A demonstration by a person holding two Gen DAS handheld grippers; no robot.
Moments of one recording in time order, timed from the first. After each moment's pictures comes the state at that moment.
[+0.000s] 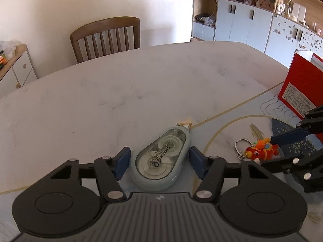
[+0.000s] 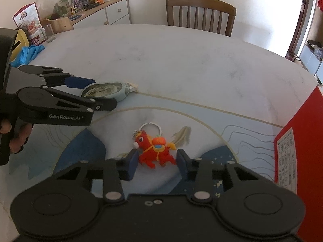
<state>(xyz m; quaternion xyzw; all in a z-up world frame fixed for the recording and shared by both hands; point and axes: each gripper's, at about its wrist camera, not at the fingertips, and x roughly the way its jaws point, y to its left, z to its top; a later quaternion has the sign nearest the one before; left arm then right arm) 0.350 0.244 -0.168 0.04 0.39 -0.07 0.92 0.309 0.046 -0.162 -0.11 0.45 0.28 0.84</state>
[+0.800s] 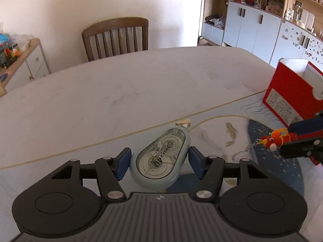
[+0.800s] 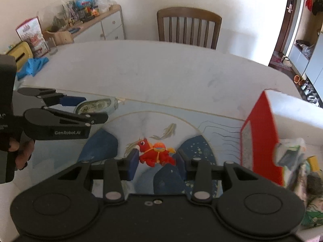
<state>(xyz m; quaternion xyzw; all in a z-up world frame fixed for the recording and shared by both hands) 0.305 0.222 -0.124 0.02 0.39 -0.04 0.92 0.266 0.011 -0.096 -0.09 0.44 0.26 0.86</state>
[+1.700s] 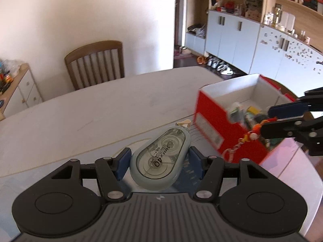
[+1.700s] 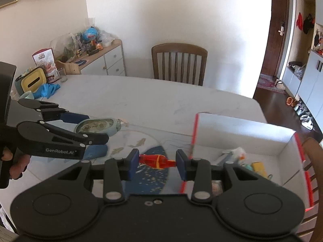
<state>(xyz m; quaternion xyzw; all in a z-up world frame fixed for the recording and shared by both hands) 0.252 0.093 -0.022 0.03 0.37 -0.07 0.93 0.225 -0.110 -0.014 -0.08 0.35 0.28 0.89</state>
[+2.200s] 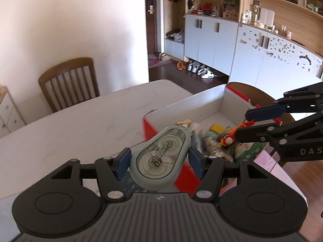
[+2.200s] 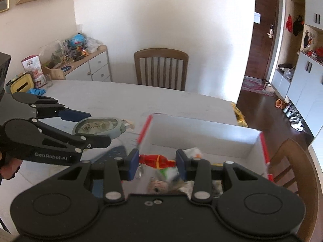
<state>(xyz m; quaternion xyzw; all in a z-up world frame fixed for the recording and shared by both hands) 0.290 -0.018 -0.006 0.06 0.35 -0.12 0.93 0.251 -0.195 -0.013 -0.08 0.33 0.26 0.90</state>
